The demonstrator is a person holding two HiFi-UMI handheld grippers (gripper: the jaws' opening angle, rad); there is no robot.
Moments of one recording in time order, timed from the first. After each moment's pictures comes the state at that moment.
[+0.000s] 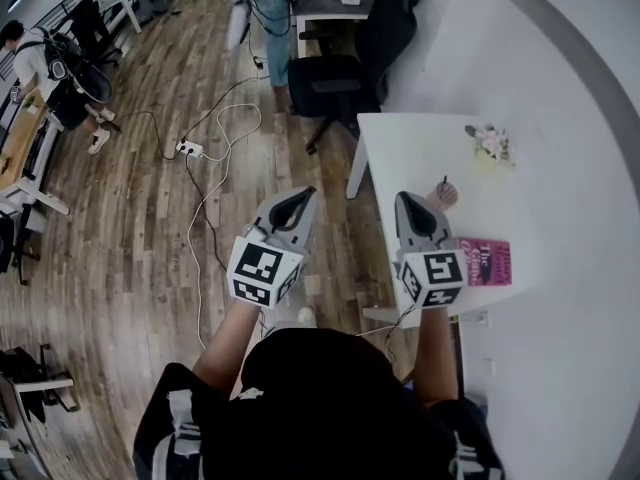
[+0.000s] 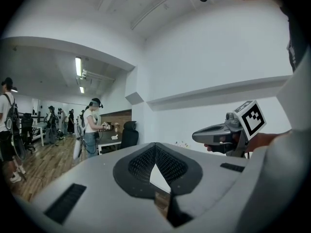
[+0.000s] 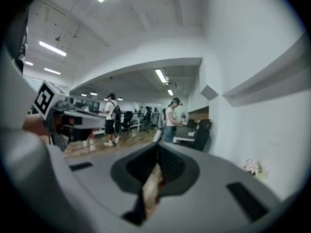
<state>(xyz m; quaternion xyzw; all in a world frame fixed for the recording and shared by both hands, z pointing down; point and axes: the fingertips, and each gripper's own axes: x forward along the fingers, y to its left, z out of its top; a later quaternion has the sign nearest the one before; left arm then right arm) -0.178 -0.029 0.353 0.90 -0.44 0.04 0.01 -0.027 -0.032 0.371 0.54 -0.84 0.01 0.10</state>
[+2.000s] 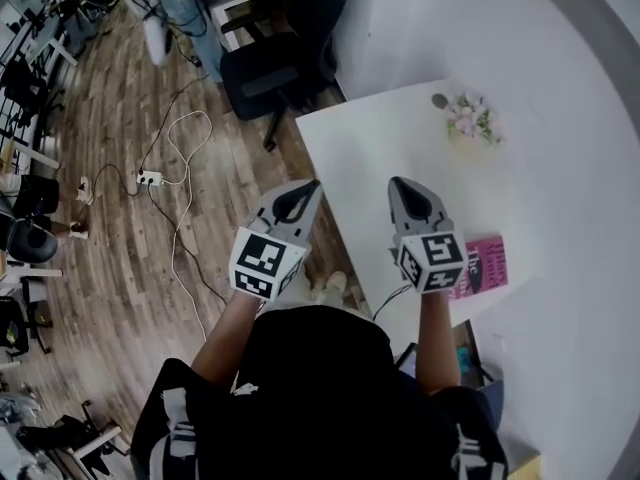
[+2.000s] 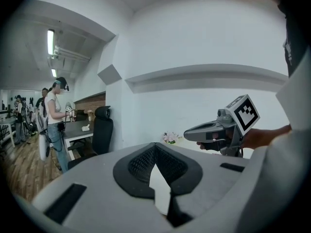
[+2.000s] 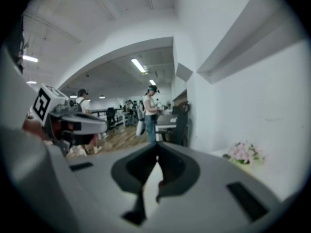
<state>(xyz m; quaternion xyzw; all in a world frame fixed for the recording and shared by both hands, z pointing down) -0.004 -0.216 0.420 0.94 -0.31 0.12 0.04 0.123 -0.199 0.444 0.60 -0.79 0.11 0.10</state>
